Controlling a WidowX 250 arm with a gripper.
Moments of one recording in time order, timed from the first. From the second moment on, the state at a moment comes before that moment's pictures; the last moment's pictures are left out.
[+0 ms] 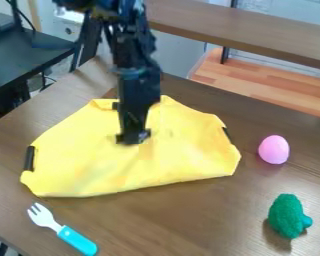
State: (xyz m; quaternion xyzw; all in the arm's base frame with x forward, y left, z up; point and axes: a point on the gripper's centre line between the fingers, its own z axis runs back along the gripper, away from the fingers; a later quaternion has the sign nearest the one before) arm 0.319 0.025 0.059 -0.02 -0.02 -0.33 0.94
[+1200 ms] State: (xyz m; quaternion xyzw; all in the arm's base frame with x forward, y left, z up) arm 0.422 0.115 0.057 0.05 0.00 -0.28 0.96
